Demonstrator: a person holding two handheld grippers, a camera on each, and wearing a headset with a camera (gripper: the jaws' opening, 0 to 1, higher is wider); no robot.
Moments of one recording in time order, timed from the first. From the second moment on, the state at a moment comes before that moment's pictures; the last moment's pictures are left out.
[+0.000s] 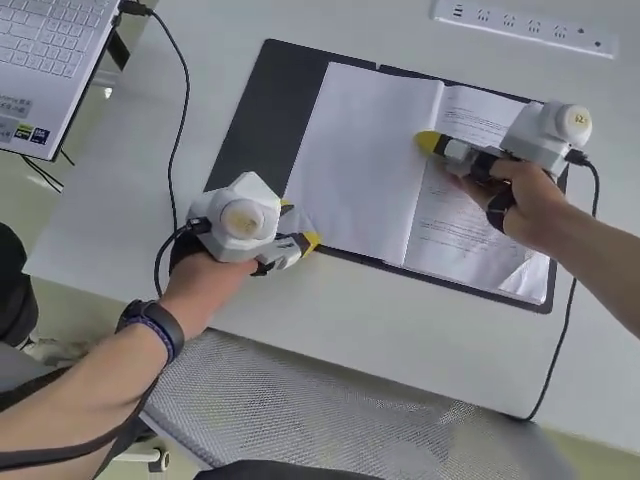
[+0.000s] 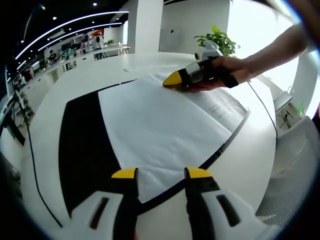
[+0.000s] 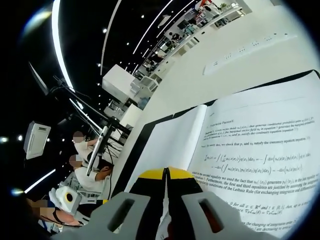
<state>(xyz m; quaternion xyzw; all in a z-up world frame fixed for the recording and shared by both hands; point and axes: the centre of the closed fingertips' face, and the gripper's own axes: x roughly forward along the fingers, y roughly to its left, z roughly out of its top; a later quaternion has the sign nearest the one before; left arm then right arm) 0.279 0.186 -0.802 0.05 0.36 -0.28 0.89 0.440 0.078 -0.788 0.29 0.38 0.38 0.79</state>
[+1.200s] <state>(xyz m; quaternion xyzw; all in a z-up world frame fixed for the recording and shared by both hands) 0.282 0.188 -0.805 0.04 0.36 -0.27 0.89 0.552 0.060 -0.807 0.43 0.30 0.25 0.81</state>
